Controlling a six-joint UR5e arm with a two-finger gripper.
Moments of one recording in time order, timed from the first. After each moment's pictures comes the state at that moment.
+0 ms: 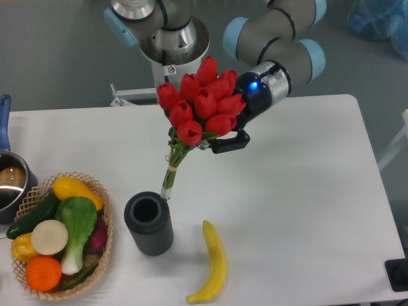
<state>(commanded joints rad) 2.73 -1.78 -1.83 -0.92 -0.14 1.22</state>
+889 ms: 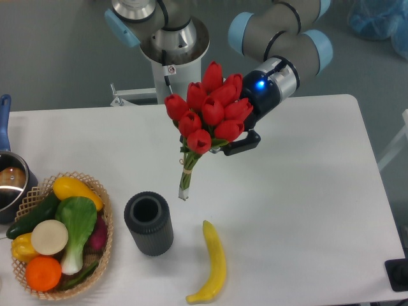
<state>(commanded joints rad) 2.75 -1.75 -1.82 -0.92 0.08 1.20</state>
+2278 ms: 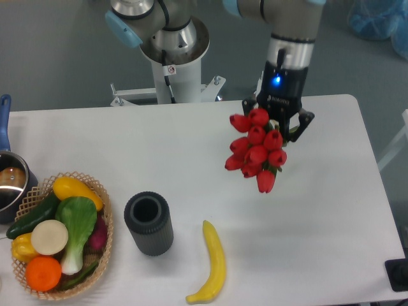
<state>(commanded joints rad) 2.71 -1.71 -1.78 -0.90 1.26 1.24</state>
